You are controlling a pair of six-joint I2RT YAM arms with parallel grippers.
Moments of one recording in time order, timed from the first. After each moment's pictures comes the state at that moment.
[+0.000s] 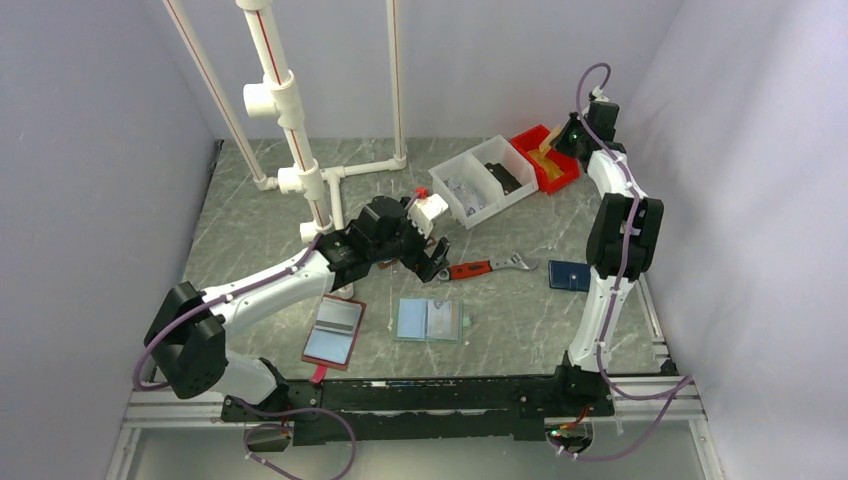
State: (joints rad) left arm -0.82 1.43 1.05 -0.09 0.15 0.01; right arm -0.16 2.18 1.84 -0.19 -0.24 0.35
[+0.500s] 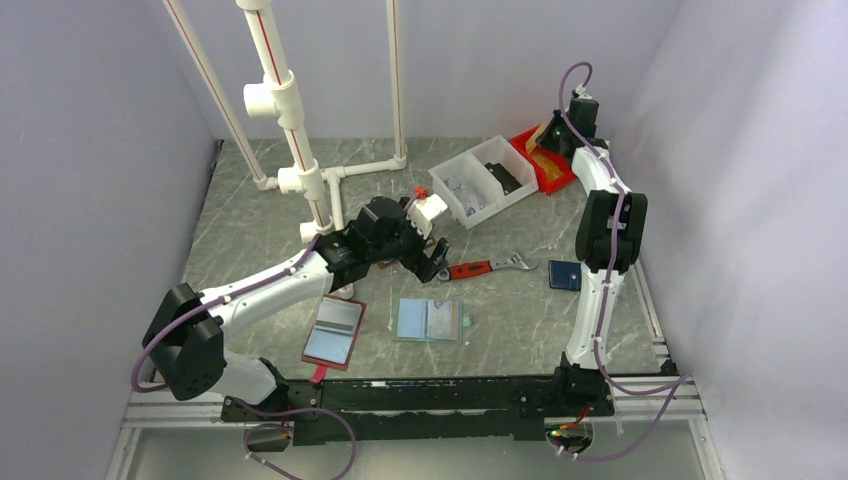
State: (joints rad) left arm -0.82 1.41 1.04 -0.09 0.15 0.02; right arm -0.09 2.29 1.95 -0.19 -0.19 0.40
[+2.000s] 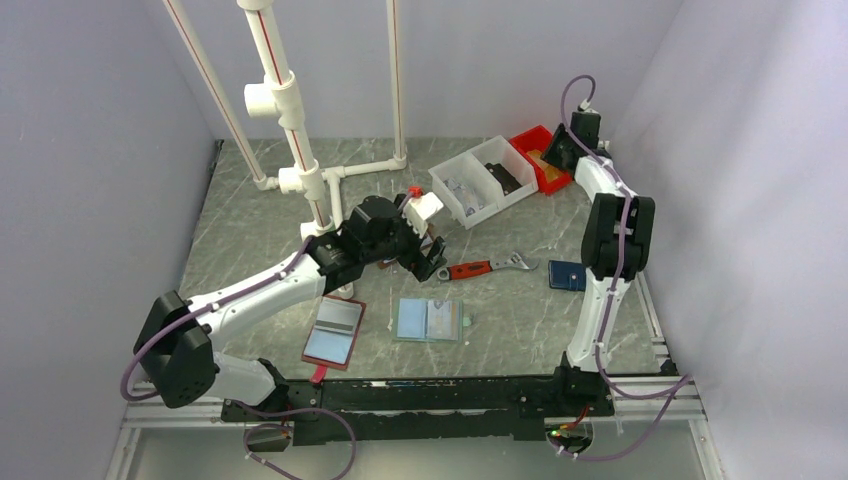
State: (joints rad) left arm -0.82 1.37 1.03 -0.09 0.15 0.03; right arm -0.10 2.21 1.77 -0.17 -0.08 0.40
